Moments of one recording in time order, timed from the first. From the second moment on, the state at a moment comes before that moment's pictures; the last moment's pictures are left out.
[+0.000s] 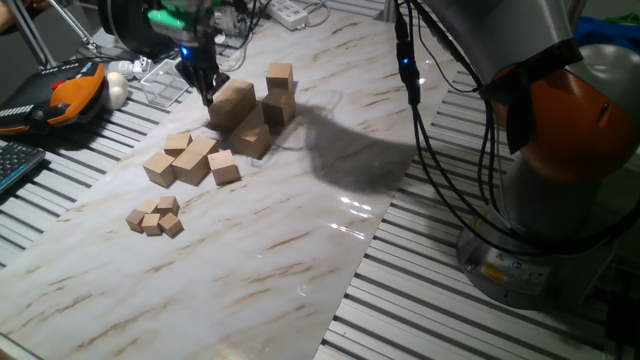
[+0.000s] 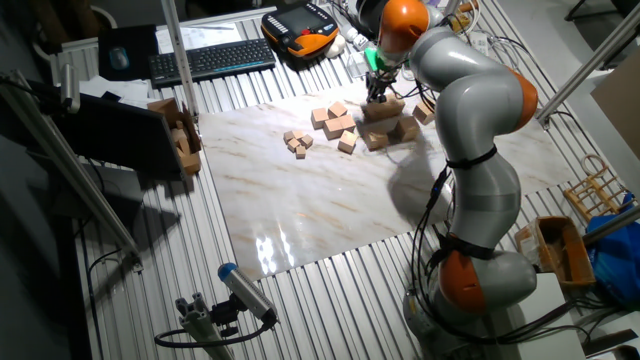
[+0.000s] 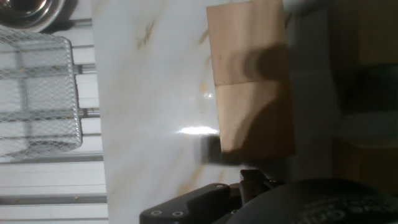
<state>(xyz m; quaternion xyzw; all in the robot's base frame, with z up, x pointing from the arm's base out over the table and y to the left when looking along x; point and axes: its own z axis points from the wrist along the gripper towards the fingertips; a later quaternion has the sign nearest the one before) 0.713 -0.059 0.109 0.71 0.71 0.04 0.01</state>
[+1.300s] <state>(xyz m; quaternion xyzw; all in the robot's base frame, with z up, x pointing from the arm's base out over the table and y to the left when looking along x) 0.716 -0.116 0.099 0.67 0.74 0.03 0.05</state>
